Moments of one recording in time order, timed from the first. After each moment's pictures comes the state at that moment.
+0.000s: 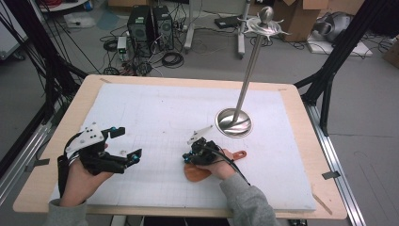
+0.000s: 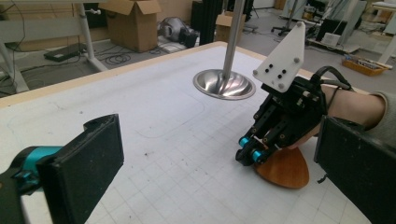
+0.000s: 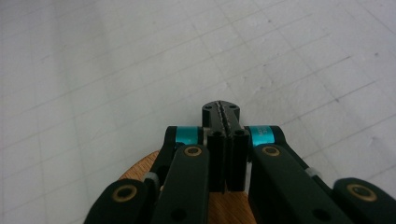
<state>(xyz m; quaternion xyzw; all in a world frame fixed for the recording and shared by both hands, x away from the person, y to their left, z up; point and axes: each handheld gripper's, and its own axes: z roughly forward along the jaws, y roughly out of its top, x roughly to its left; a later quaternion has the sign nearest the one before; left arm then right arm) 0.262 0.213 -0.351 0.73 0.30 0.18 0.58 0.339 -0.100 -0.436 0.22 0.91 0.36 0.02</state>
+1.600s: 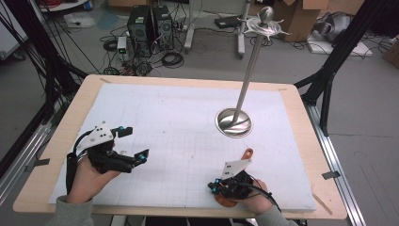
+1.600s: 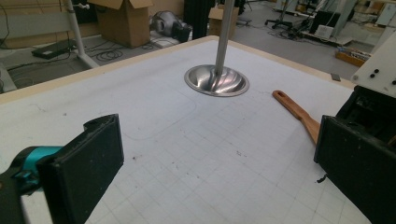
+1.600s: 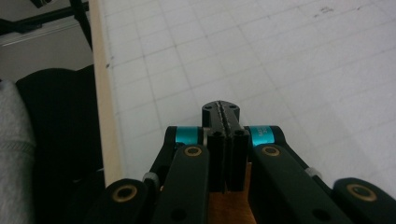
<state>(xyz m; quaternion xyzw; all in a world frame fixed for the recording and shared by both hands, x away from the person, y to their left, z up) 0.268 0.199 -0.353 0.74 0.29 0.17 0.58 0.247 -0.193 -0.443 0.18 0.90 0.39 0.02</state>
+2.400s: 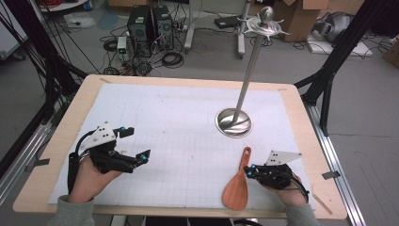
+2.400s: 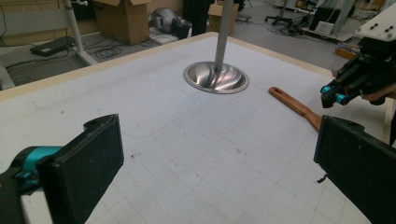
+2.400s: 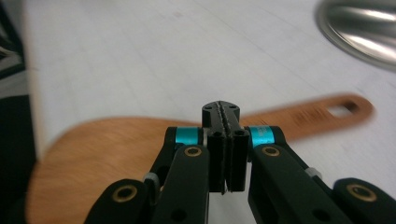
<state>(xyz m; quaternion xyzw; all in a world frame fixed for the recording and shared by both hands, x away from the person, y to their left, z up) 0.269 0.196 -0.355 0.75 0.29 0.17 0.57 0.265 -0.302 -0.434 0.29 0.85 0.44 0.09</state>
